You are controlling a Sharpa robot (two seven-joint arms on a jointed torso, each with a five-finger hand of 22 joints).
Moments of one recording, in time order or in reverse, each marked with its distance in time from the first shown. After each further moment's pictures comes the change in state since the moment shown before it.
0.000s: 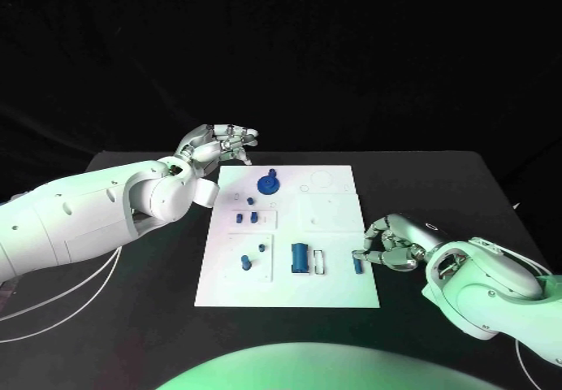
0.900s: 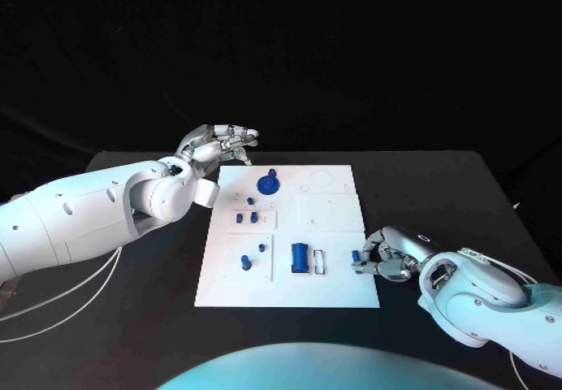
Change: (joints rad) left arm 0.000 0.001 0.000 0.000 0.000 0.000 0.000; left_hand 0.000 0.000 0.000 0.000 0.000 0.000 0.000 0.000 0.002 0.000 0.000 0.006 0.000 0.000 0.000 0.000 0.000 0.000 0.000 0.000 0.000 -0.001; right arm -0.051 0.043 -0.004 -0.053 -0.021 0.014 -0.017; right_hand -0.023 0.010 -0.013 -0.005 -0.020 0.015 -0.003 -0.010 -0.002 0.002 0.002 0.004 0.001 0.000 0.000 0.000 0.000 0.000 -0.001 0.001 0.000 0.000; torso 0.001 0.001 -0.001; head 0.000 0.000
